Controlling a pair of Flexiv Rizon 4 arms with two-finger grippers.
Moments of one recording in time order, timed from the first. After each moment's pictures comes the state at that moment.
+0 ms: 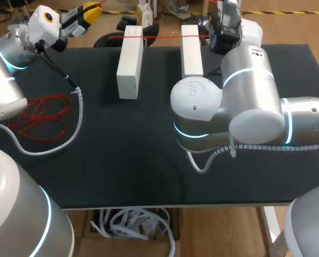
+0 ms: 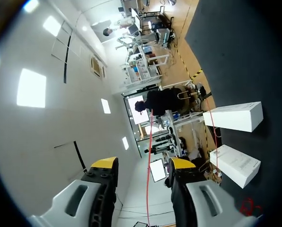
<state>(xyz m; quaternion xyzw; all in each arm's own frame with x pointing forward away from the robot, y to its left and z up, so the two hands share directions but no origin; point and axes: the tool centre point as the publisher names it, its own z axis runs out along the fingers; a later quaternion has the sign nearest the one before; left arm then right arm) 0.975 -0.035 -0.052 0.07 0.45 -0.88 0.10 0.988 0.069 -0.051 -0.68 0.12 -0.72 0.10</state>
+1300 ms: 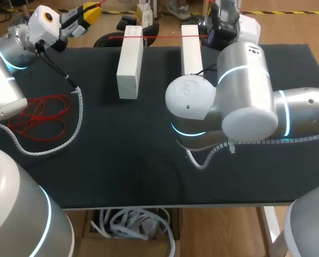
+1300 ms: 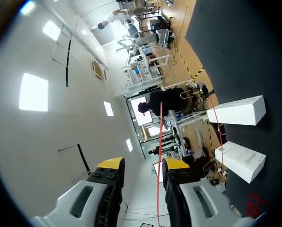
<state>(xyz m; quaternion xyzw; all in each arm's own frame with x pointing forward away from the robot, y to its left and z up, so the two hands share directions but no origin) 0.975 -0.035 -0.052 0.07 0.45 -0.88 0.10 0.987 0.073 -0.037 -0.67 0.14 -0.72 0.10</state>
